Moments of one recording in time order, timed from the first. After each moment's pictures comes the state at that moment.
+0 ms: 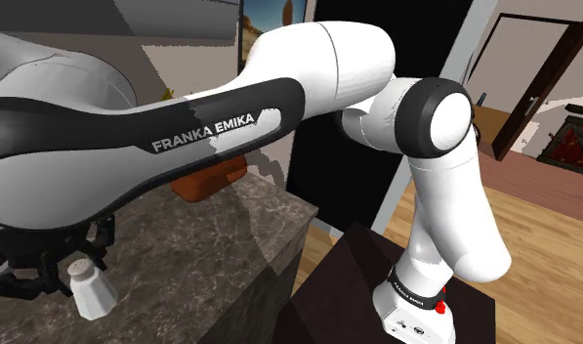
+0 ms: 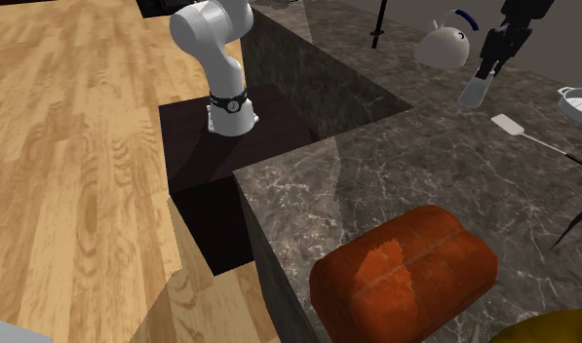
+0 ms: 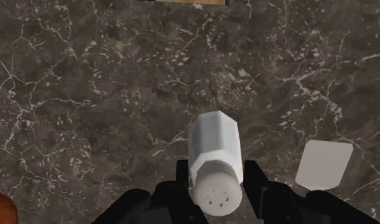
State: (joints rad) arm 0.57 0.59 0.52 -1.25 -0.39 1.70 0.95
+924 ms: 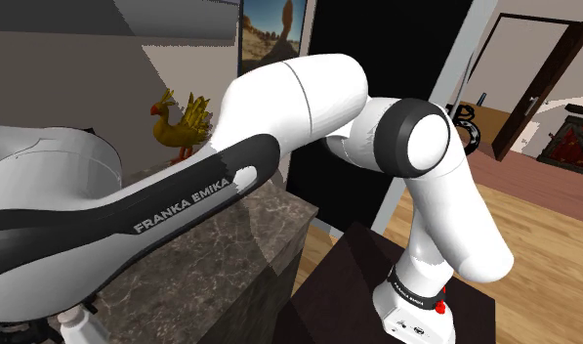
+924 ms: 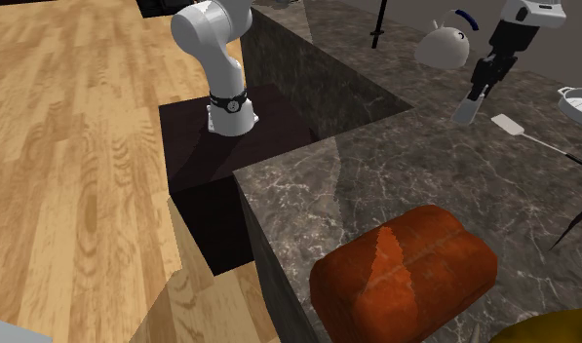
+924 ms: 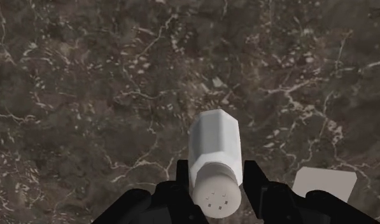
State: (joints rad) arm 0.63 0.71 0.50 -1.24 -0.44 1.79 1.02
